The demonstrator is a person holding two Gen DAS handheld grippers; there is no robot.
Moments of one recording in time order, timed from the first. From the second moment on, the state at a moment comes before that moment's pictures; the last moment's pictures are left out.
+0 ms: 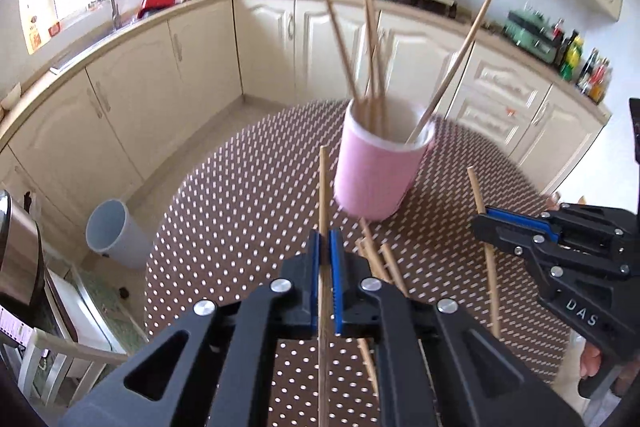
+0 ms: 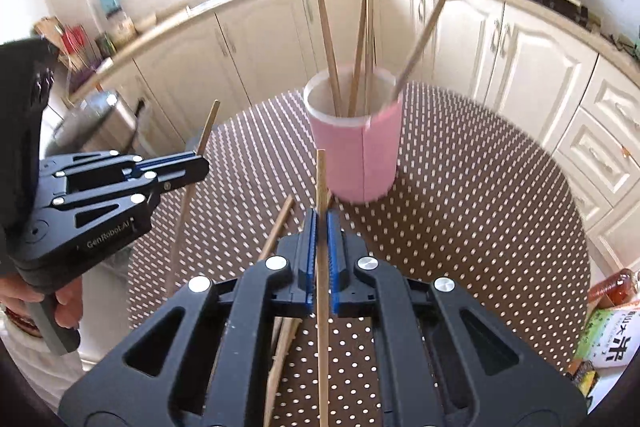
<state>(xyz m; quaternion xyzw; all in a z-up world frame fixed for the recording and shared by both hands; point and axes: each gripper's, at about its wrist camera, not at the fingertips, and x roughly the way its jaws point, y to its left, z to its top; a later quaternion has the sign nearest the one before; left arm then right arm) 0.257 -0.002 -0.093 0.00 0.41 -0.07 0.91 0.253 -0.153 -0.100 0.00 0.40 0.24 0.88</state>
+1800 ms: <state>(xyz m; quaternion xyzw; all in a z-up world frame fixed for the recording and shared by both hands) 0.318 -0.035 0.007 -0.06 0.21 -0.10 0.97 0.294 -0.190 0.006 0.05 0.22 0.22 0.95</state>
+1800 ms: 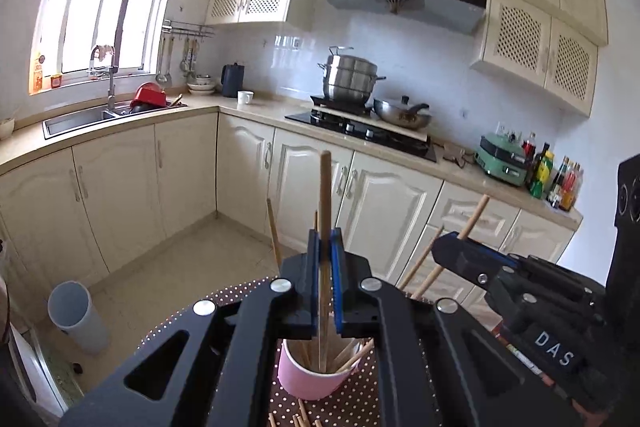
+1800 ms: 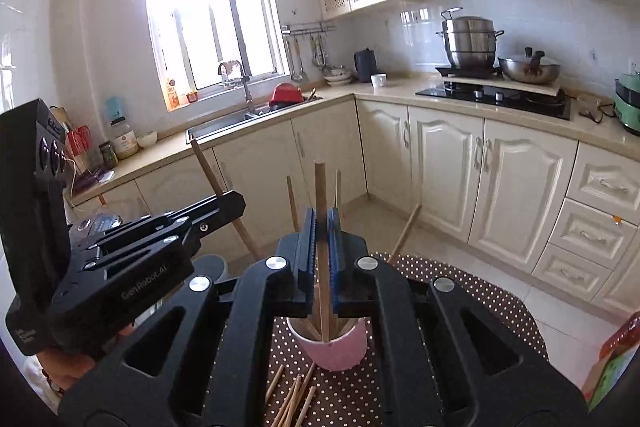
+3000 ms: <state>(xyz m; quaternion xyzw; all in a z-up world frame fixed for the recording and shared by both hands) 0.278 -0.028 -0.019 -0.01 0.24 -0.09 0.97 0.269 -0.194 -0.034 0.06 0.25 0.21 0.94</state>
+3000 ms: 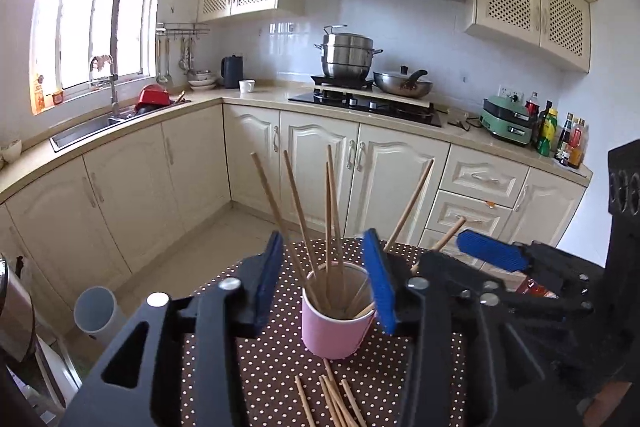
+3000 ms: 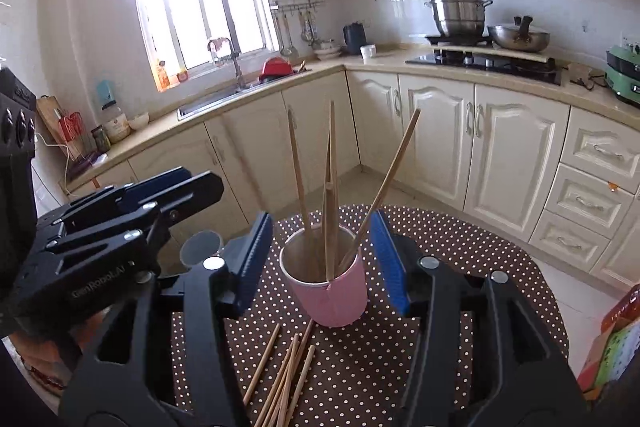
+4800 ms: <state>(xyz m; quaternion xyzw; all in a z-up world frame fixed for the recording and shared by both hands) 0.272 0.014 -0.196 -0.04 0.48 -0.06 0.87 0.262 -0.121 -0.199 -0.02 0.47 0.24 0.85</state>
